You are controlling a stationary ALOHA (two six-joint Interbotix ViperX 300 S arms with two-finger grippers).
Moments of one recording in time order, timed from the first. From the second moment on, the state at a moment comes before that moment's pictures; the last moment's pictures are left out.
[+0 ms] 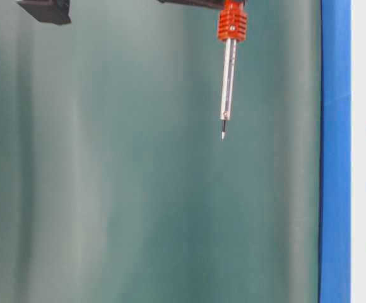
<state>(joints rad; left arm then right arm) -0.01 -0.98 1.24 0.00 -0.36 -0.03 -0.16 -0.52 0.75 0.19 0.59 -0.09</state>
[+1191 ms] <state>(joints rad) -0.02 -0.98 1.24 0.00 -0.37 -0.04 0.40 -0.17 0.57 -0.40 0.66 0.80</state>
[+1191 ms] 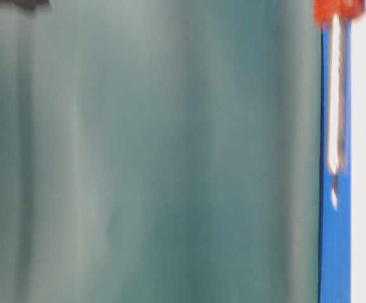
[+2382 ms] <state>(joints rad) -0.03 -1.00 1.24 0.00 -0.37 -0.04 0.32 0.24 0.30 -0.42 0.43 0.78</state>
